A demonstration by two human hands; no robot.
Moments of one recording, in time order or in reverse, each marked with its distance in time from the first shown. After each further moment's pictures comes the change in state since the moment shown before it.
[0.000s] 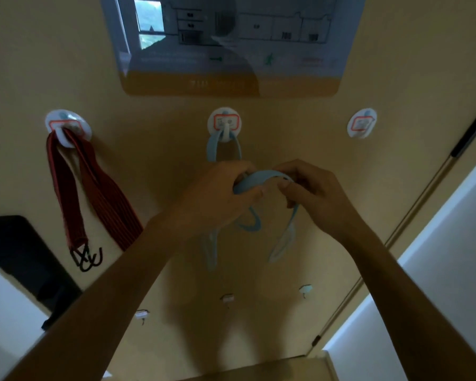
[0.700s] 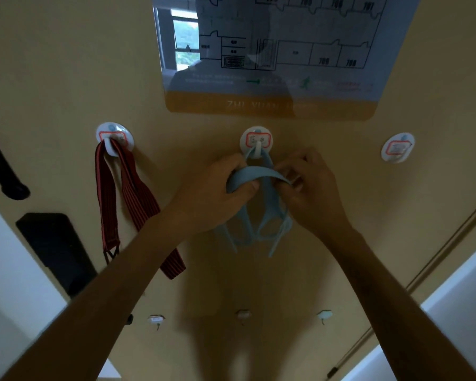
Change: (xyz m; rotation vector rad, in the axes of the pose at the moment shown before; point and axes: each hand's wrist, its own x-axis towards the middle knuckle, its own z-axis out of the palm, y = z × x) left_hand -0.009 -0.021 -0.036 0.090 0.168 -0.058; right_hand 0.047 -0.003 0.042 -0.273 0.195 -0.192
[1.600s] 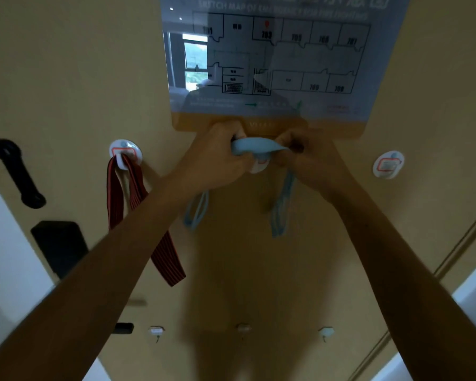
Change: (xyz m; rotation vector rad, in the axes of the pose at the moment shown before) left_hand 0.050 0.023 -0.029 0.046 0.159 0.124; right_hand 0.059 -0.027 -0.036 0.165 -0.139 0.082
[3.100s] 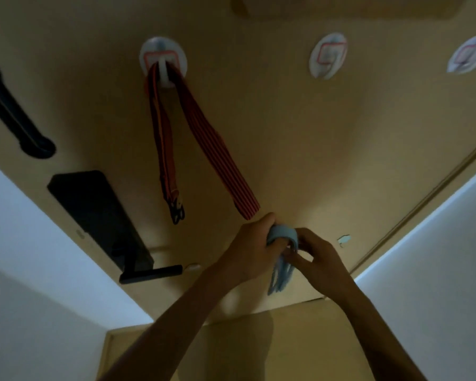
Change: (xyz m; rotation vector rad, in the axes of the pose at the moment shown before) left_hand -0.213 -0.092 0.056 -0.466 -0.523 -0.324; right_hand -0.228 0.032 0.181 0.154 -0.107 0.540
